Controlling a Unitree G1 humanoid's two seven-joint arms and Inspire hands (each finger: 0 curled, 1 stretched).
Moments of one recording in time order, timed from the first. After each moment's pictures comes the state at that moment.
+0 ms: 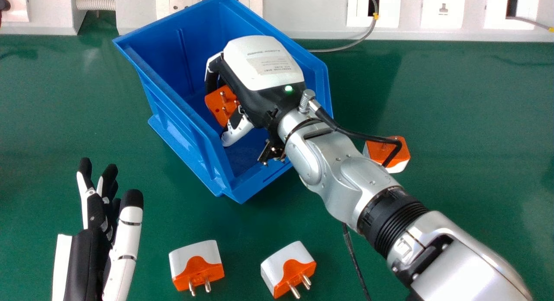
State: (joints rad) left arm 0.54 -0.01 0.10 -0.25 -0.02 -0.38 -0.01; right arm -1.00 0.05 0.55 0.99 -0.83 -0.03 -0.27
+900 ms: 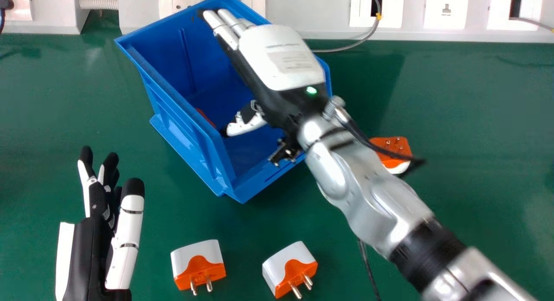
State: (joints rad) left arm 0.47 -0.01 0.11 -0.23 -0.01 -0.38 0.00; right arm -0.66 -0.11 0.52 0.40 -0.84 0.00 -0.30
